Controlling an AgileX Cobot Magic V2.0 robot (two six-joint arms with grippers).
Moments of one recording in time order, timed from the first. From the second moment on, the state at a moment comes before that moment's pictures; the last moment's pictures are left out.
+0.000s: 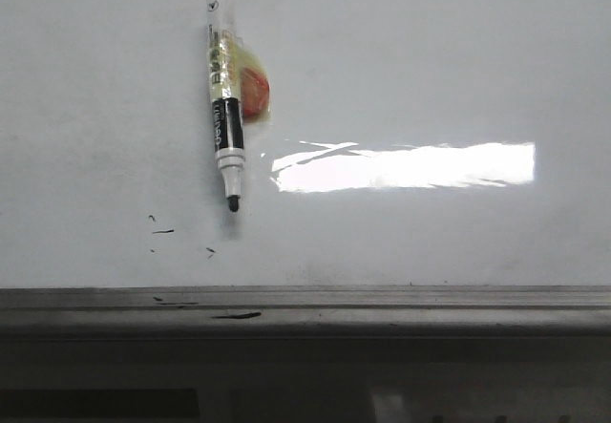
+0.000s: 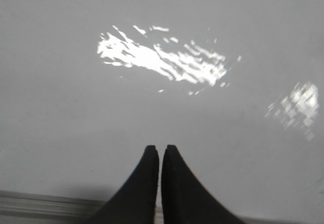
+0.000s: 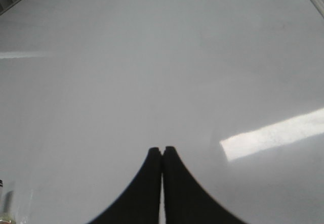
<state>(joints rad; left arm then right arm) -0.17 -0.01 0.00 -0.51 0.24 0.00 0.10 -0.01 0.01 0.26 -0.15 0.19</state>
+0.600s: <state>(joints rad) -0.17 -0.01 -0.01 -1.01 0.12 0.05 0.10 -0.01 -0.35 0.25 0.42 0.14</state>
